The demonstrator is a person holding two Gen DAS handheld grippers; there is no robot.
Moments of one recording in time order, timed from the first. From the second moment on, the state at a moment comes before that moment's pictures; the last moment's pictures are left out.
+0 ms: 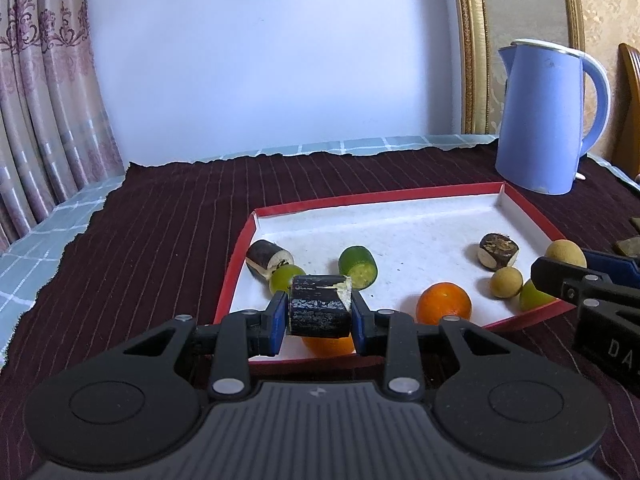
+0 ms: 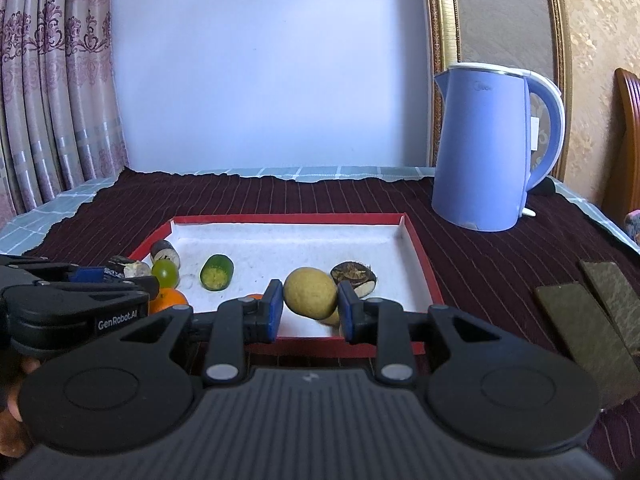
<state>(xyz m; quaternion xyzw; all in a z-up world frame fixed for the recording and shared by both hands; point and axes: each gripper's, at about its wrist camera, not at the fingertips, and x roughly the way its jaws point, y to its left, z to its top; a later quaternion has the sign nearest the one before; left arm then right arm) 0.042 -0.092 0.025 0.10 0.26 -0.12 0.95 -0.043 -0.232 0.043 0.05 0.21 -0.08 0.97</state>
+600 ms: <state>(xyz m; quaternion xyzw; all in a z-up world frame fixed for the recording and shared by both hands) 0.060 -0.095 0.028 0.10 0.27 -0.11 0.95 -0.026 -0.236 0.046 0.04 0.22 -0.09 0.97</state>
